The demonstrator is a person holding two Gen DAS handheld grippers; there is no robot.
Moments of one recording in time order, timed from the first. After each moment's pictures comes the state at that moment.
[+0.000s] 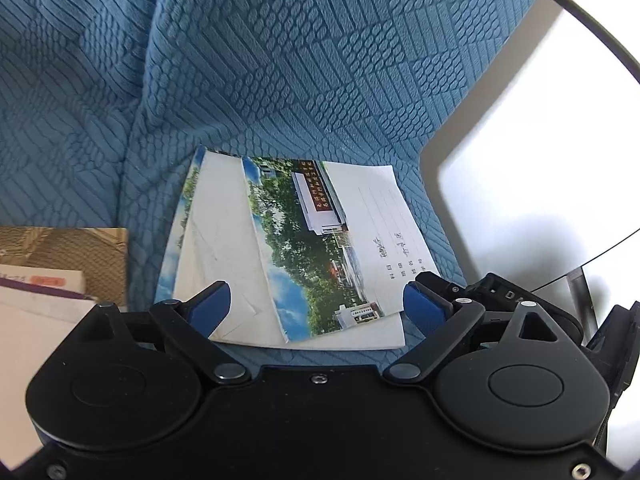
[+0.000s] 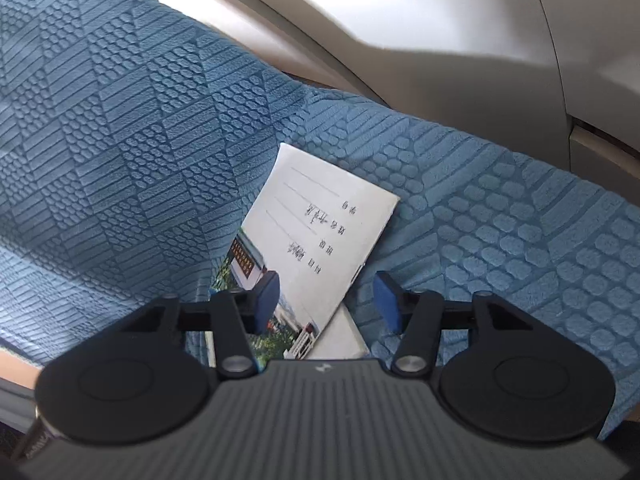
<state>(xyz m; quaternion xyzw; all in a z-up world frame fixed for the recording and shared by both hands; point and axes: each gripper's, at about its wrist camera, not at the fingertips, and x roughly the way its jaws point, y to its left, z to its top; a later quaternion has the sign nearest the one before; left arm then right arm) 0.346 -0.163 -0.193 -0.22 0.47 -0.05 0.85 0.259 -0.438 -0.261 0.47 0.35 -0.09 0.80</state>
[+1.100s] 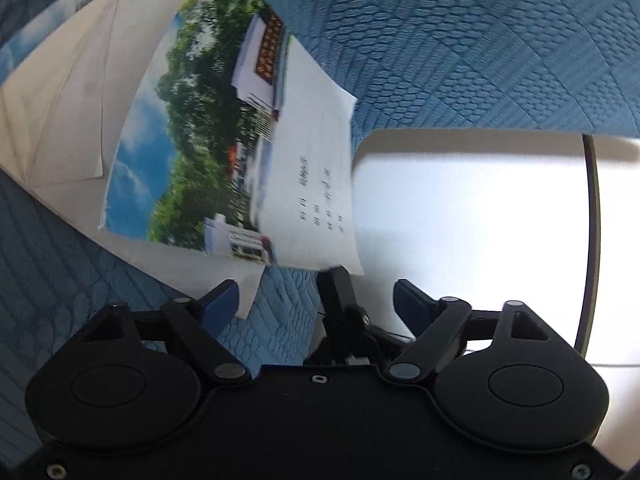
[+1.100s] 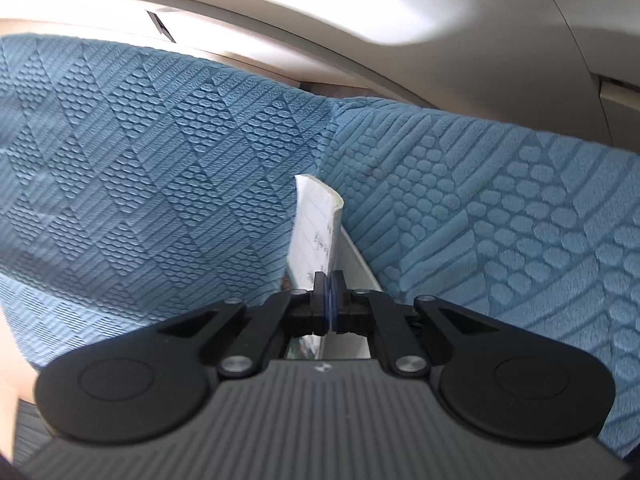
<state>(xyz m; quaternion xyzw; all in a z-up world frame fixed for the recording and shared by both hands) 0.360 -0.176 -0.287 -0.59 0.49 -0.13 0.63 0.249 -0.451 -0.266 0.58 0.28 -0.03 0.76</state>
